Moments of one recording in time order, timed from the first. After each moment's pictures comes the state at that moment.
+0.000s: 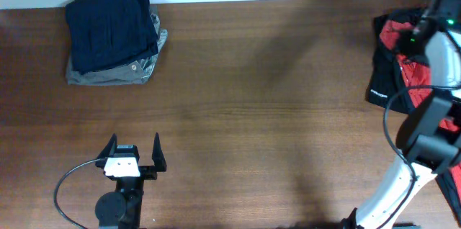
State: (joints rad) left arm -0.02 0.01 0.01 -0.08 -0.01 0.00; right arm -0.45 2.22 1.95 -0.84 0.12 0.06
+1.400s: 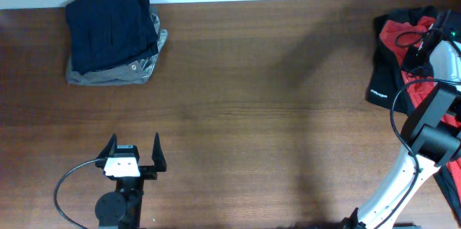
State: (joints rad) left arm -0.02 0.01 0.01 -0.08 -0.01 0.00; right arm -0.51 2.35 1.95 -0.80 0.16 -0.01
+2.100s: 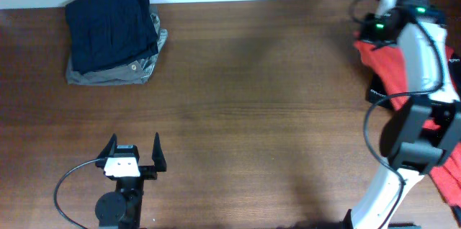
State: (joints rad) left arm -0.02 0.01 0.01 -0.08 -0.01 0.00; right arm -0.21 2.13 1.95 -0.87 -0.19 0.06
